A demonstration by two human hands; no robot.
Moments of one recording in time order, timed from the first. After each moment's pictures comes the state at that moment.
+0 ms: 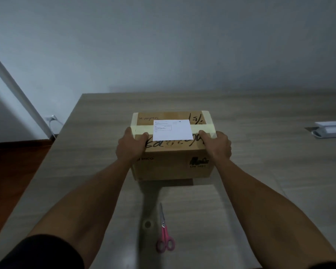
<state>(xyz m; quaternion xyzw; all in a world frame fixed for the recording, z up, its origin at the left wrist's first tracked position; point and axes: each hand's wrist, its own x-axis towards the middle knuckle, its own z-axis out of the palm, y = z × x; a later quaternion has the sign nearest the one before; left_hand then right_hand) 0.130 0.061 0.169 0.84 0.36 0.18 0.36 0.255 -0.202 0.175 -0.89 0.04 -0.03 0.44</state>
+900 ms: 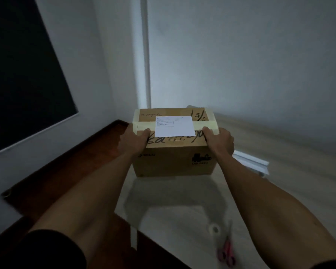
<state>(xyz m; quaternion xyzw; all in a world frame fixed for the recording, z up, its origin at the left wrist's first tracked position) -0.185 0.200 0.234 0.70 0.56 0.34 0.29 0.059 0.038 0.254 -0.84 -0.24 0.04 0.48</state>
